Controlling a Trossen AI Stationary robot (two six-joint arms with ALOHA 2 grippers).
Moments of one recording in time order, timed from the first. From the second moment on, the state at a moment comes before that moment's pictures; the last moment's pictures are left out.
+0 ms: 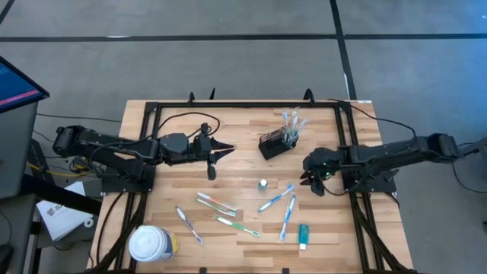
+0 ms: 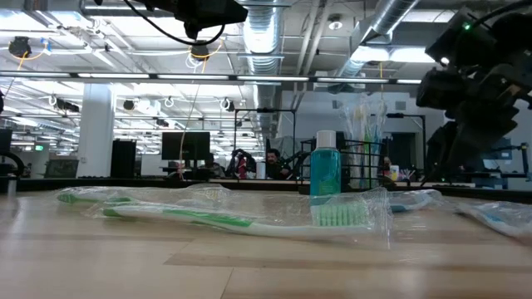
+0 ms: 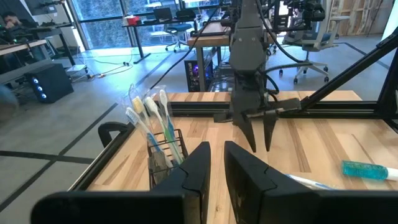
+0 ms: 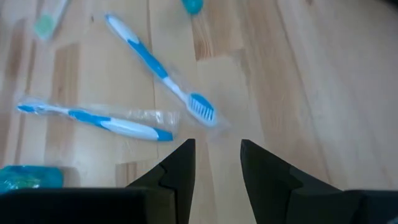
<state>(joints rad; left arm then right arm) -0.07 1.16 0.76 0.26 -0.31 0.06 -0.02 0.92 0.31 -0.30 -0.18 0.27</state>
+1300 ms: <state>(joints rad) -0.07 1.16 0.76 0.26 -0.31 0.06 -0.01 1.22 0.31 -0.09 -0.21 0.29</state>
